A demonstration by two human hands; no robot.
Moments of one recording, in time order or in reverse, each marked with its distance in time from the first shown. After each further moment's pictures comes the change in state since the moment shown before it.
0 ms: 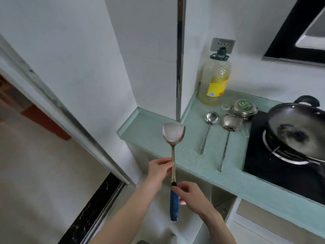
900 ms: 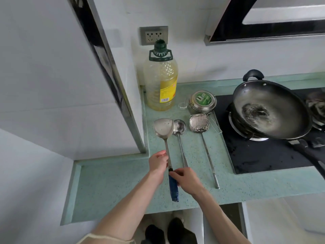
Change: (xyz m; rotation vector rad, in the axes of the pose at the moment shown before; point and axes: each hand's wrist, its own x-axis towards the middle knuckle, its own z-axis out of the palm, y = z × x) left_hand 0.248 0.078 0.150 0.427 -0.343 -0.147; right_hand 0.229 -0.031 -0.093 0.101 0.569 0.282
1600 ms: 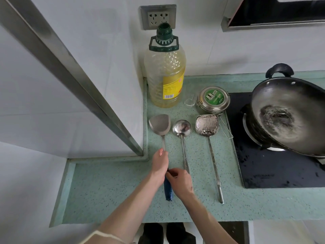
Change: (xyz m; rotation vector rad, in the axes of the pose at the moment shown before) left_hand 0.038 0.004 0.029 0.131 0.010 -0.024; right_hand 0.051 0.001 0.017 -0.122 0.114 0.003
